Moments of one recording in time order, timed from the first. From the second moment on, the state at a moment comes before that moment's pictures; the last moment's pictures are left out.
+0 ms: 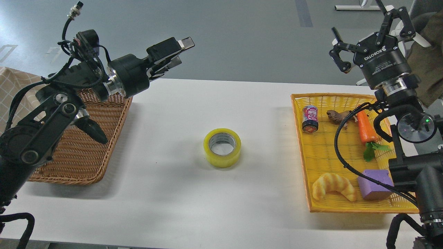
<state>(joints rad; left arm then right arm) -0.56 0.47 -1.13 -1.43 1.43 -0.49 -0.08 0.57 -0.08 1.61 1.05 -0.39 0.49 -0.15</state>
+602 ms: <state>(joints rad) -0.56 0.45 -0.86 -1.45 2.05 -0.39 -0.02 0.51 -0.09 1.60 1.04 -0.40 0.49 -0.14</state>
